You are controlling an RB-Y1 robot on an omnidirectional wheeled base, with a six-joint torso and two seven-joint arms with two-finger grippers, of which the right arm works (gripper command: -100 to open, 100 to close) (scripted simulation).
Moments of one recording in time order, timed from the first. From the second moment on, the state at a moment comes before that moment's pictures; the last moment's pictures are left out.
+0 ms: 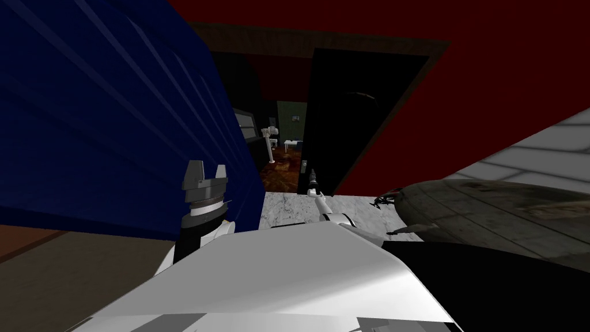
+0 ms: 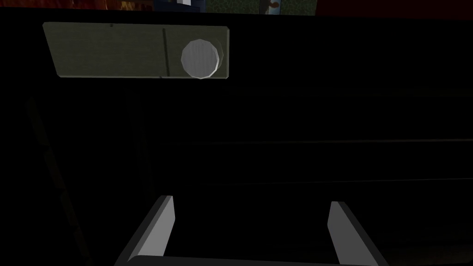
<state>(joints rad) -0.42 -0.07 -0.21 -0.76 -0.24 -0.54 0.23</state>
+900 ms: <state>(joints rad) -0.54 -0.05 -0.22 -0.56 -0.26 -0.55 0.24</state>
